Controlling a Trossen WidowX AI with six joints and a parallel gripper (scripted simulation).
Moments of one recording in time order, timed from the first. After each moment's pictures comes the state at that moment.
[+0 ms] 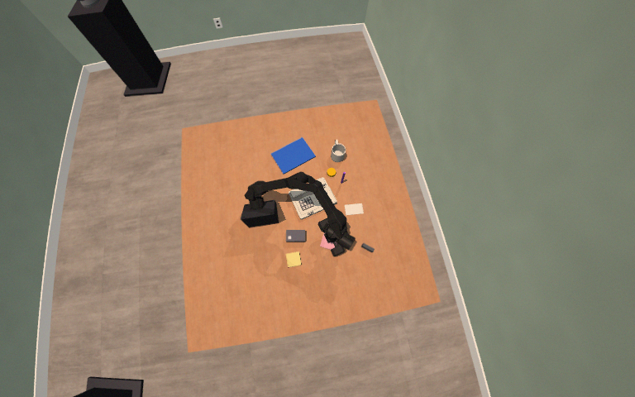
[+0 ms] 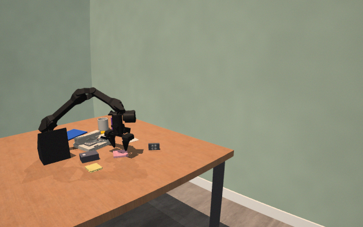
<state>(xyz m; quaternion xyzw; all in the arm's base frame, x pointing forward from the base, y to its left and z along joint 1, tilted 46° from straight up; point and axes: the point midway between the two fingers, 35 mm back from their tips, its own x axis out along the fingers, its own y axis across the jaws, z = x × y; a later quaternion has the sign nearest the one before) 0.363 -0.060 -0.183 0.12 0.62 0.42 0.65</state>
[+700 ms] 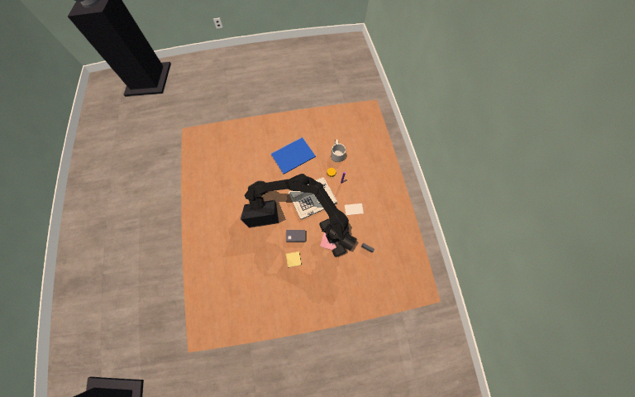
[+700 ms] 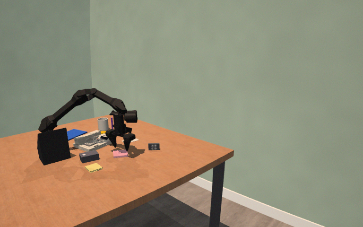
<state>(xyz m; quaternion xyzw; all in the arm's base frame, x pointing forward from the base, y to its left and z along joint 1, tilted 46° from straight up) 0.369 -0.062 -0.186 0.13 0.62 0.42 0.65</state>
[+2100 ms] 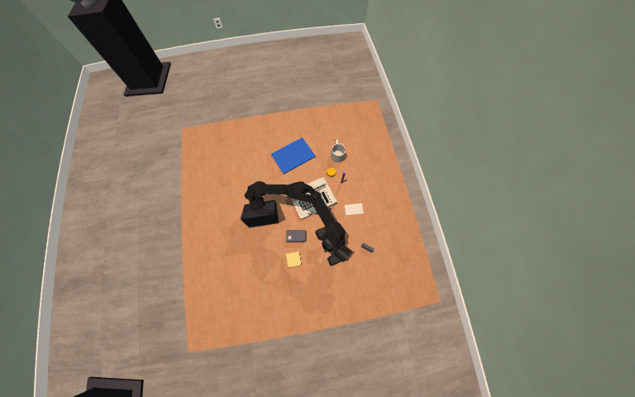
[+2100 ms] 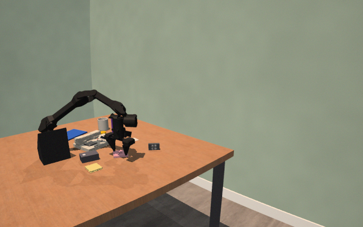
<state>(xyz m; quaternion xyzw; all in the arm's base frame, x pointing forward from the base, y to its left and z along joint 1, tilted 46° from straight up) 0.345 -0.087 -0.215 0.14 0.63 0.42 0.64</state>
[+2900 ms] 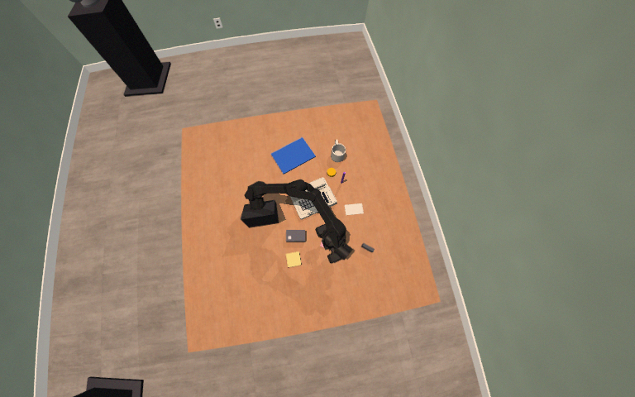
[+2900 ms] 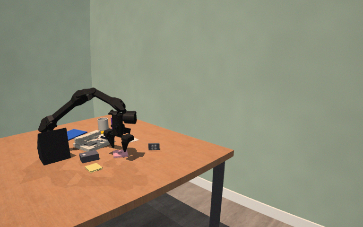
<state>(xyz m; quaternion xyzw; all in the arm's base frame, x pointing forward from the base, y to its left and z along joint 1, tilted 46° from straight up) 0.347 -0.092 -0.196 0.14 0.63 0.42 0.63</state>
